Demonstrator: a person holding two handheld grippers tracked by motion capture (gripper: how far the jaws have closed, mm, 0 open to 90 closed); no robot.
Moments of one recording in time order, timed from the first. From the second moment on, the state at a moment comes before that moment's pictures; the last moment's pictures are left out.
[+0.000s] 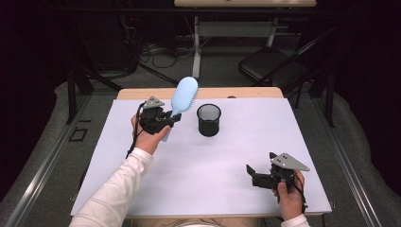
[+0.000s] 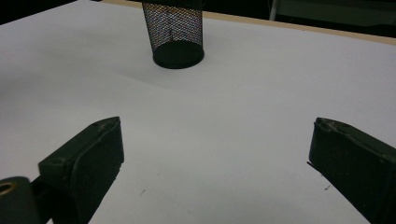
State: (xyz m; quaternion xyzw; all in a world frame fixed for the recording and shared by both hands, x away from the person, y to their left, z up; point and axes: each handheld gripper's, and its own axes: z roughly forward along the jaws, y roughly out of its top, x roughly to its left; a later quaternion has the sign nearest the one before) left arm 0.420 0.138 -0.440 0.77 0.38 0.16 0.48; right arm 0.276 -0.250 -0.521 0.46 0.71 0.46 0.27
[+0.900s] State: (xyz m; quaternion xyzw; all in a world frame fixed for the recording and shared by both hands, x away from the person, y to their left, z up) left arm 0.416 0.121 -0.440 0.78 0.36 0.16 0.49; right arm 0.302 -0.241 -0.489 0.46 0.73 0.44 0.25
